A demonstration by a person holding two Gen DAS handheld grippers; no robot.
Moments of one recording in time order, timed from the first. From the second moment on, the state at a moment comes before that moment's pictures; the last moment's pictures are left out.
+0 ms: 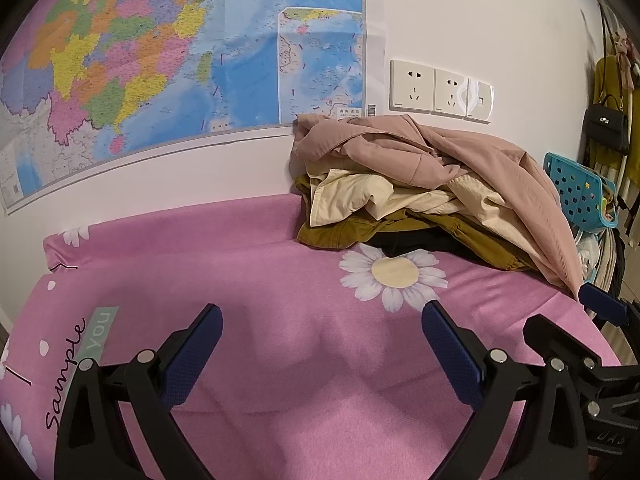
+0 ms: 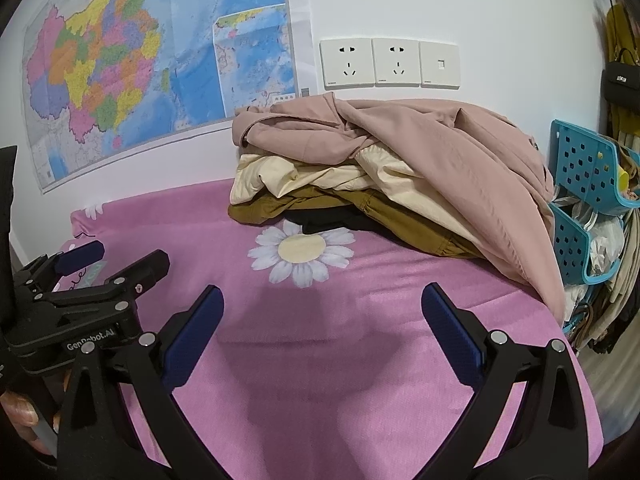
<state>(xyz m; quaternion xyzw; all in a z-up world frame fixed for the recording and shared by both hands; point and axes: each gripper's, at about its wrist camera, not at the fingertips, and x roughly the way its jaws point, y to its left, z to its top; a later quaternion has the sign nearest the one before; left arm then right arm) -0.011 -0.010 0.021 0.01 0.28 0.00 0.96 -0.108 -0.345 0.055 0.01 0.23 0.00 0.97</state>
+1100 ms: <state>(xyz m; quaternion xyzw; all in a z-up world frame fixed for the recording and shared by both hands) 0.032 -0.003 0.017 -0.03 0.33 -0.01 0.94 -0.051 -0.352 0.097 -0.11 0.19 -0.03 0.98</state>
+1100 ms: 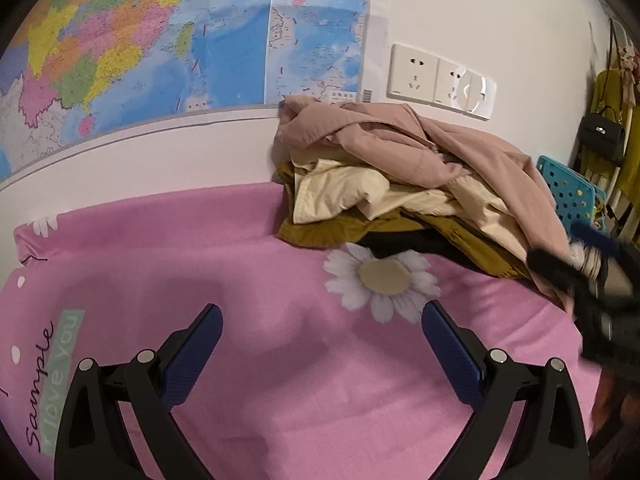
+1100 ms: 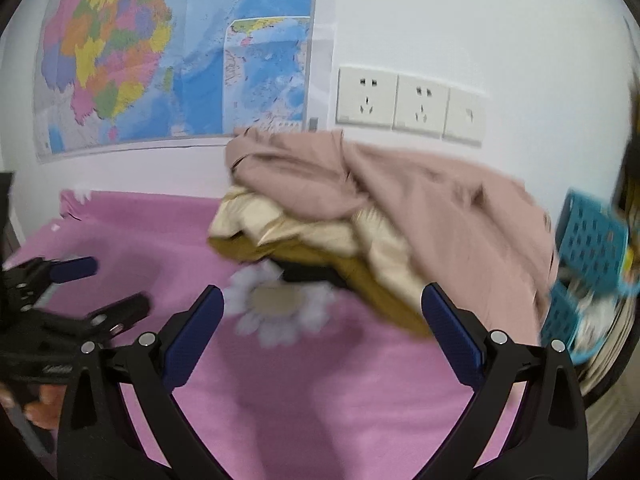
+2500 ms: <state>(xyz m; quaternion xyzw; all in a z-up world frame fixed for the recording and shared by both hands) 0.153 -0.014 0.030 -0.01 0.25 -0.13 0.96 -0.005 -0.368 0.320 -0.07 0.06 0.06 0.99</state>
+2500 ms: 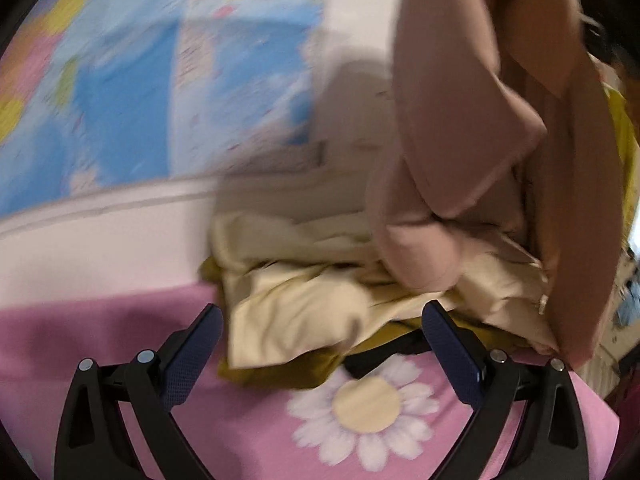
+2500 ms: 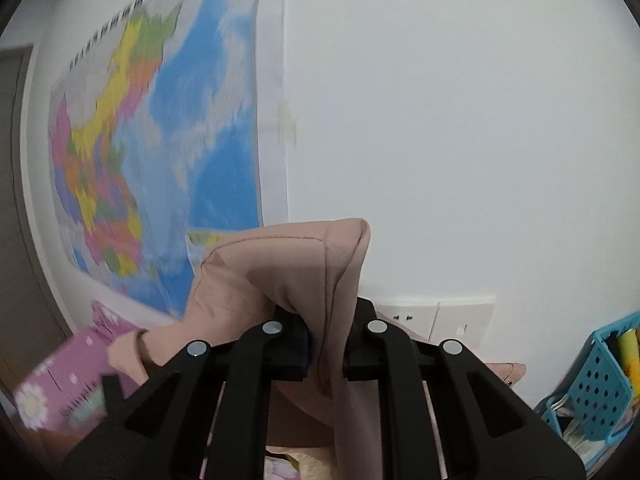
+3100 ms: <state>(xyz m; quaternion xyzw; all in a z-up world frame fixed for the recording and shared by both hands) 0.205 -0.074 0.087 -0.03 0.21 -0.23 0.95 -0.107 -0.370 0.349 -0.07 -0.01 0.03 1.00</state>
